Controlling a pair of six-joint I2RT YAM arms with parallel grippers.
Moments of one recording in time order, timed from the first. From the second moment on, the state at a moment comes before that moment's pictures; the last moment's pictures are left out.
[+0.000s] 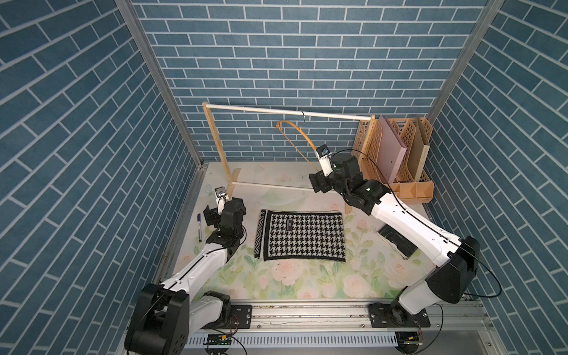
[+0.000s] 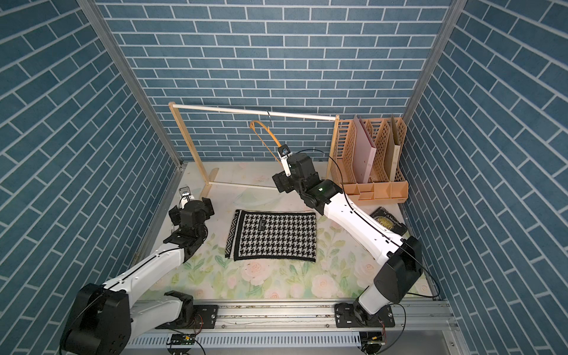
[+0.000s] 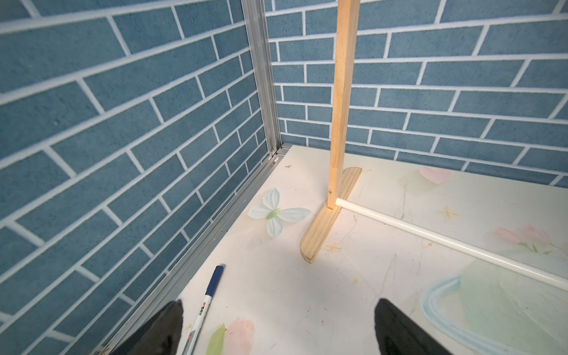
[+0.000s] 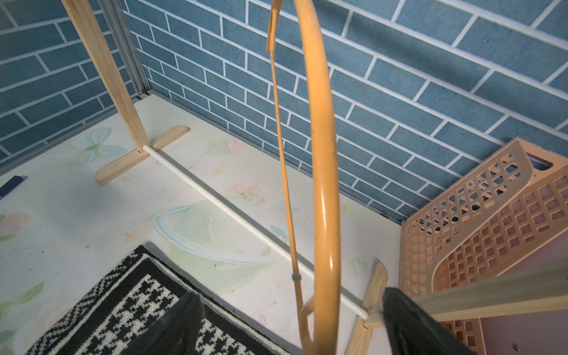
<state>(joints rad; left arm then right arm) -0.26 1.15 0.55 0.21 -0.74 -0.17 0.75 1.57 1.53 -0.43 0.27 -0.08</state>
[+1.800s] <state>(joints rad) -0.28 1.15 0.87 -0.06 -0.65 -0.28 0.77 1.58 1.54 -0.33 0.13 -0.07</state>
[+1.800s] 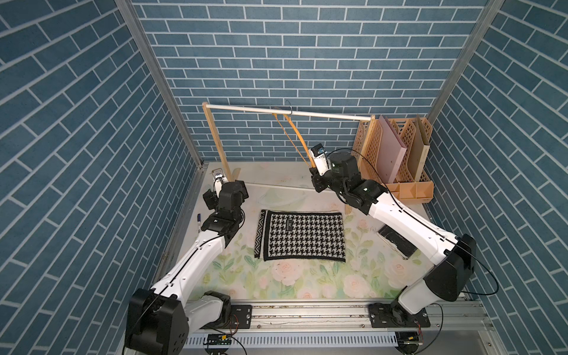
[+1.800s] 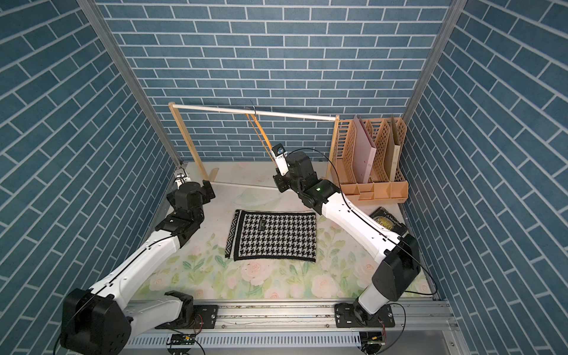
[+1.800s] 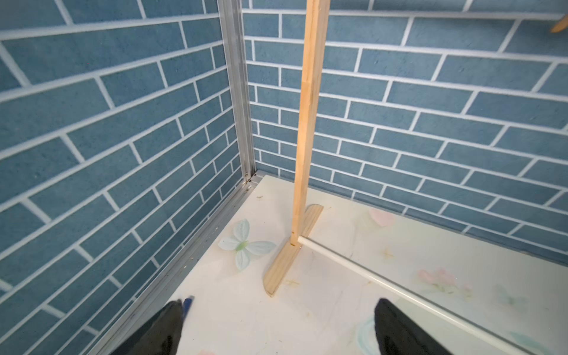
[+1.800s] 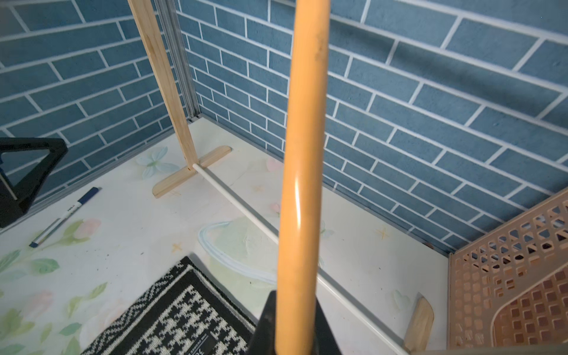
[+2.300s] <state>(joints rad) -0.42 1.17 1.26 -0.33 -0.37 -0.42 1.01 1.36 1.19 -0.20 0.35 -0.13</state>
